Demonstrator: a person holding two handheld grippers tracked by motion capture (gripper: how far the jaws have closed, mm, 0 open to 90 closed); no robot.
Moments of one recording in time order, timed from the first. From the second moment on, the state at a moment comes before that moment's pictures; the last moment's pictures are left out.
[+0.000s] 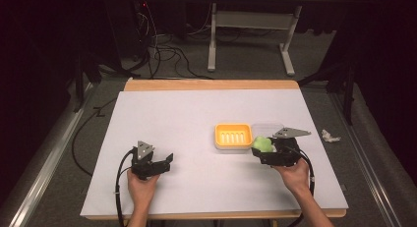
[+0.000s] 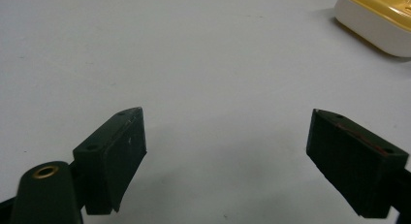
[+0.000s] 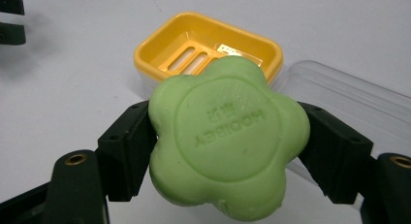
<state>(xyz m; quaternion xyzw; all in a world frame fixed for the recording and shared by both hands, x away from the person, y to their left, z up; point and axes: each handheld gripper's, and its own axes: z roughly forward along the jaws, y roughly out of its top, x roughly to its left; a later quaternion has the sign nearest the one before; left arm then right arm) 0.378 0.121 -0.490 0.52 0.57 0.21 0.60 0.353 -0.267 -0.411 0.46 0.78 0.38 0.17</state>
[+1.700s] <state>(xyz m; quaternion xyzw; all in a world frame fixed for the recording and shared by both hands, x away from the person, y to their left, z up) 0.378 0.121 -0.489 0.51 0.57 0.21 0.60 0.429 -0.209 -0.420 0.47 0.80 0.33 0.15</state>
